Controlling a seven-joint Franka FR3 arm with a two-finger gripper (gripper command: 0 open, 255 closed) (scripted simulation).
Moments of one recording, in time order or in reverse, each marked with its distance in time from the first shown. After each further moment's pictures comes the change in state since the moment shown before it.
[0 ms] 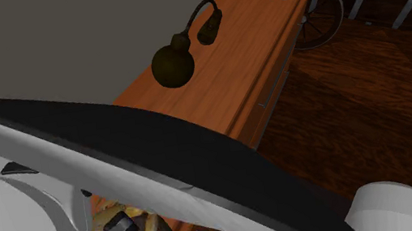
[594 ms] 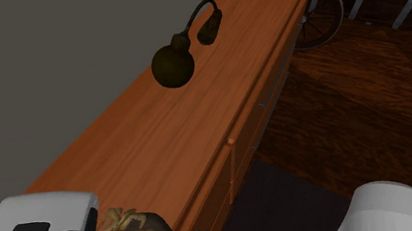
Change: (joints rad) arm 0.027 0.011 0.075 -0.065 0.046 0.086 0.052
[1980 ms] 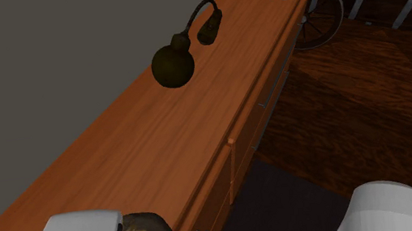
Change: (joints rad) arm 0.015 0.031 0.042 -0.118 0.039 0.149 -0.007
